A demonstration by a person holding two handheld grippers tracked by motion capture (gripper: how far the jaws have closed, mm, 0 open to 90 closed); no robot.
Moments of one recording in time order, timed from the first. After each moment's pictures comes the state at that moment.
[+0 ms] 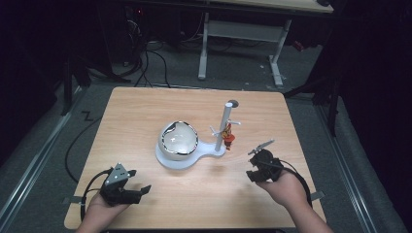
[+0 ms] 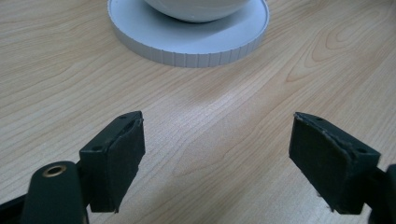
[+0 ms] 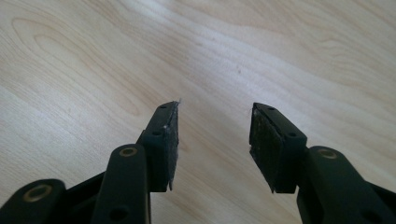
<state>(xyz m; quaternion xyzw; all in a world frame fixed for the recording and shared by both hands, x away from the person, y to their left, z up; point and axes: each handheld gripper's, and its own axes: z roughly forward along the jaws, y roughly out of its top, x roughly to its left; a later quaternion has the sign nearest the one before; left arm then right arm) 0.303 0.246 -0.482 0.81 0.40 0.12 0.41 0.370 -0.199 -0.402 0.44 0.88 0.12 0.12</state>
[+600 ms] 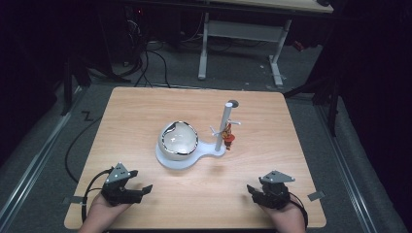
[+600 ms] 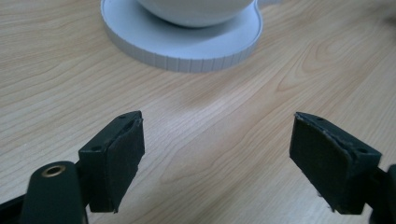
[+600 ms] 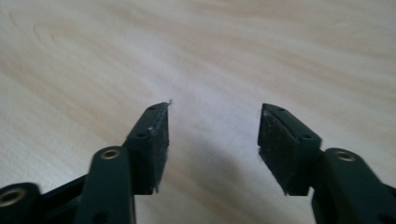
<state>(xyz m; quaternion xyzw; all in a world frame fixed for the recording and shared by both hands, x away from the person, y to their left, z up) 0.303 0.243 -0.482 0.79 0.42 0.10 0.44 0.311 -0.237 -0.454 0.45 0.83 0.29 0.19</state>
